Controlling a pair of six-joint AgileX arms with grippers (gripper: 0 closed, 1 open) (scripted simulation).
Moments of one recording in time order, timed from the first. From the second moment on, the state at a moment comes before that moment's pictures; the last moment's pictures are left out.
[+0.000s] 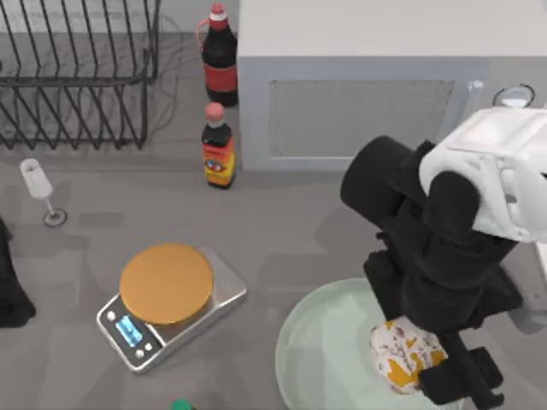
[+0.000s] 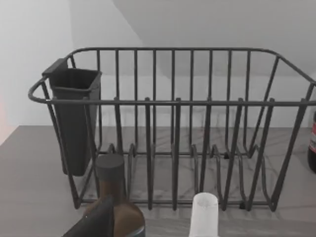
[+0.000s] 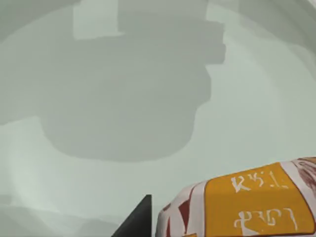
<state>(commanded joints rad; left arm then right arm) 0.00 0.00 0.00 0.00 0.00 0.00 0.77 1.70 1.15 -1.07 -0.08 2.04</state>
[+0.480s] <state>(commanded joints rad) 0.00 0.00 0.00 0.00 0.00 0.00 0.75 1.69 1.17 -1.02 -0.09 2.39</state>
